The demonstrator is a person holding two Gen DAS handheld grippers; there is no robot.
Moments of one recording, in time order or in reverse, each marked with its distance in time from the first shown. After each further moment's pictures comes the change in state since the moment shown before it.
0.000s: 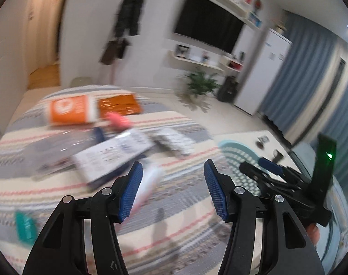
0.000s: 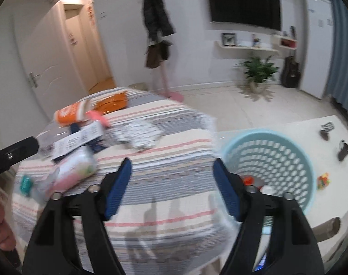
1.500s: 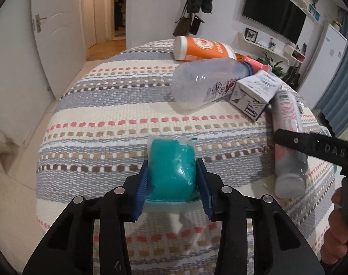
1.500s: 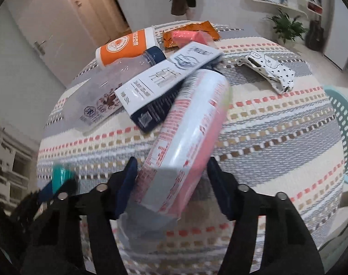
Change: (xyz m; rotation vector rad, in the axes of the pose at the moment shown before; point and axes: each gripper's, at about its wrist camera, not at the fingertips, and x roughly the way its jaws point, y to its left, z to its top) left arm -0.033 0.152 -0.080 -0.093 0.110 0.351; right arm 0.081 0.182 -0.037 0.025 0.324 0.067
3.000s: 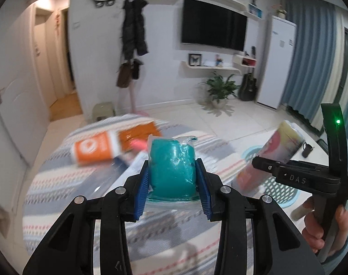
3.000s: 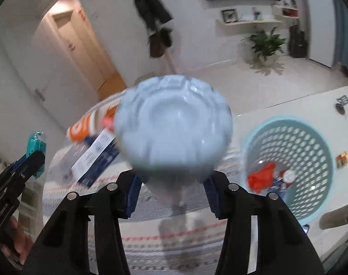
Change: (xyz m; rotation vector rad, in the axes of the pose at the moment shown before) left arm -0.053 -0.214 0.103 0.275 -0.210 -0.163; right arm -0.112 -0.200 0.055 0.134 -0.237 0.028
